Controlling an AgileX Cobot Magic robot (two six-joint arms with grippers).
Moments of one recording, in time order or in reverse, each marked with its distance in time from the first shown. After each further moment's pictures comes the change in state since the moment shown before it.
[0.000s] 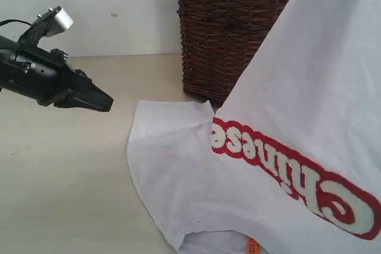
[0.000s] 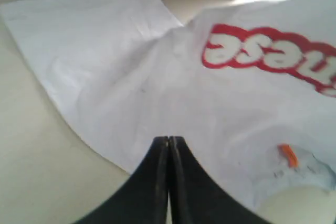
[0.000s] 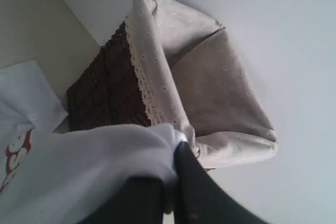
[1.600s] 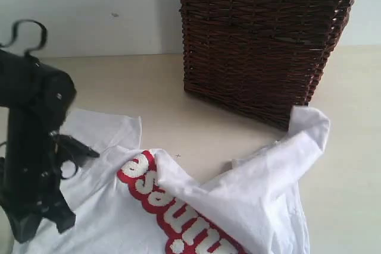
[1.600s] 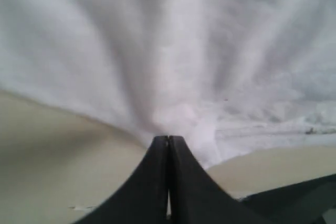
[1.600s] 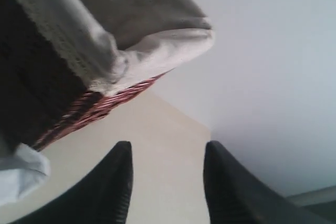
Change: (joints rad) left arm -0.321 0.222 0.029 1.052 0.321 -0.918; right arm -0.126 -0.012 0.259 -0.315 -0.013 0.403
